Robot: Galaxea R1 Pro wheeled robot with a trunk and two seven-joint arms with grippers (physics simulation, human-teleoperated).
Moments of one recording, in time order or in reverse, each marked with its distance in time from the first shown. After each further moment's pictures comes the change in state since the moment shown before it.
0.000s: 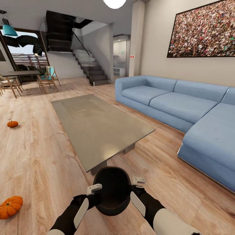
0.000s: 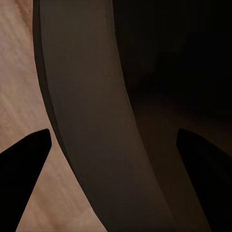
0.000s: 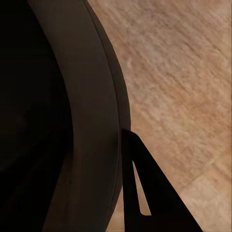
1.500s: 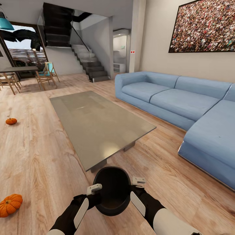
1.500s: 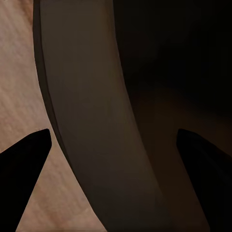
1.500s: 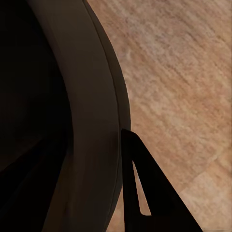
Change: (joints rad) left arm 0.000 -0.001 0.003 0.000 0.000 0.001 0.001; right arm 0.000 0.000 0.002 -0.002 -0.003 0.002 -0.004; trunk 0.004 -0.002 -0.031
